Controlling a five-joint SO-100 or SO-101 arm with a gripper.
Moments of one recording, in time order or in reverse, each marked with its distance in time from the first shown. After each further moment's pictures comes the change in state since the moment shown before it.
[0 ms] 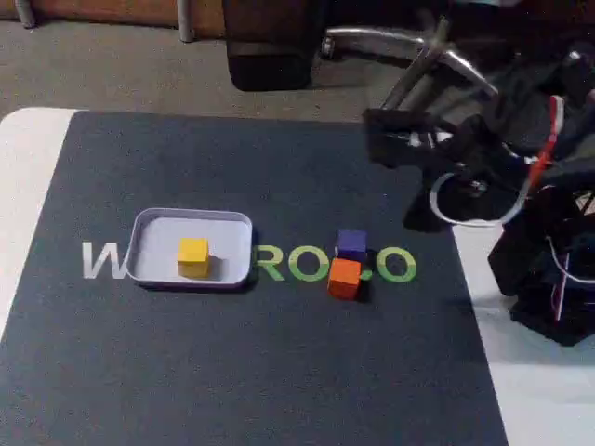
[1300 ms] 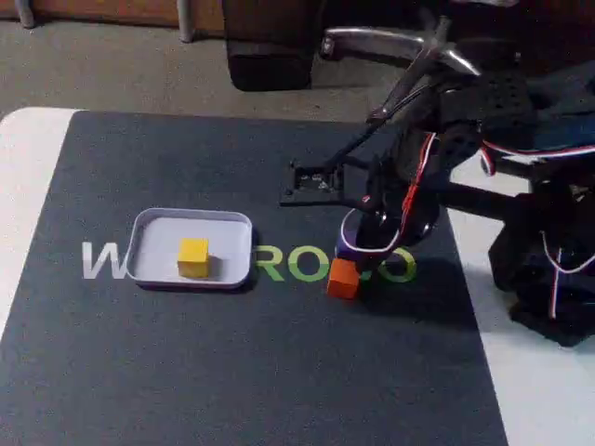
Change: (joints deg) arm 9.1 -32.4 3.9 -23.6 -7.3
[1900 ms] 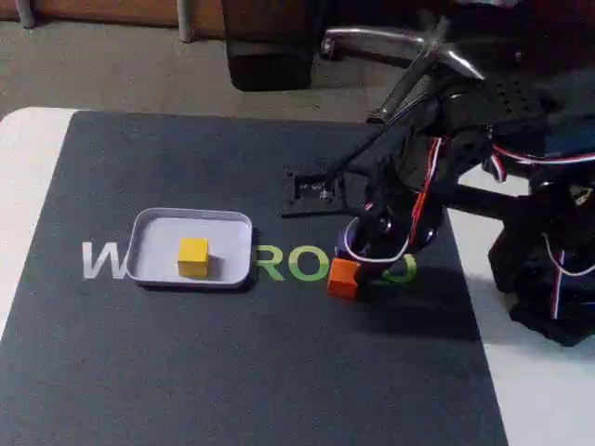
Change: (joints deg) arm -4.0 1.9 0.3 -0.9 -0.7
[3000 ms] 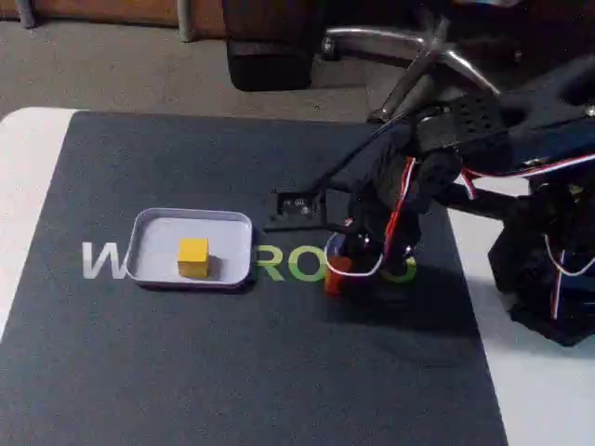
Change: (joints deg) arm 0.1 -11.2 -1.8 -9.1 5.3
